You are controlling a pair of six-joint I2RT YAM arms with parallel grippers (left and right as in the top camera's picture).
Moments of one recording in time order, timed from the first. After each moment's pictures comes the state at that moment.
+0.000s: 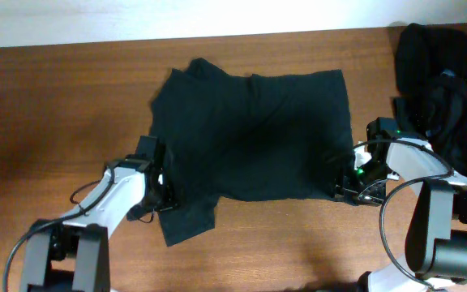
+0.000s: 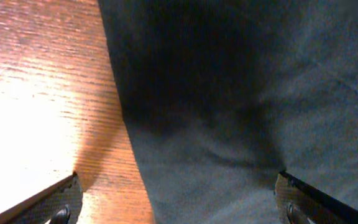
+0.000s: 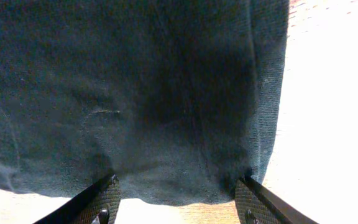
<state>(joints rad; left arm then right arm) -0.19 1.66 0.85 -0.74 0.02 -0.37 -0.18 1.75 0.96 -0.93 -0.19 0.09</state>
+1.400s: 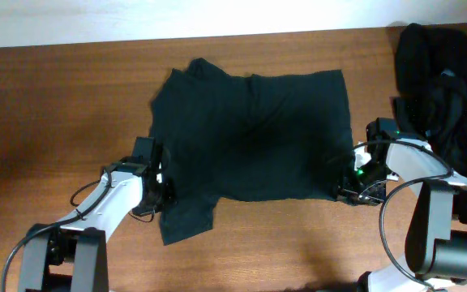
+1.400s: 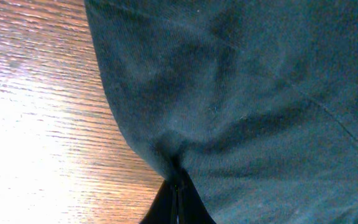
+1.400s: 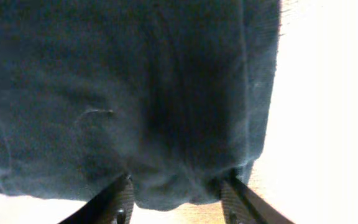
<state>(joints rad) -0.18 1.64 0.82 -0.67 0.06 -0.38 -0.18 1.75 0.95 -0.92 -0.18 0.09</state>
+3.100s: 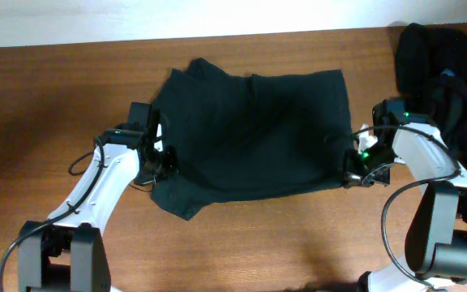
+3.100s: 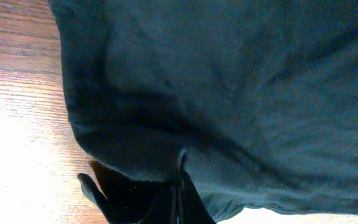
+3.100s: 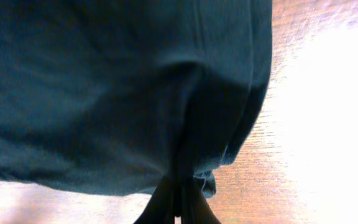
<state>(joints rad) -0.18 1.68 1.12 -0.84 0.12 -0.37 -0.18 1.75 1.15 -1.07 -0.22 0.09</state>
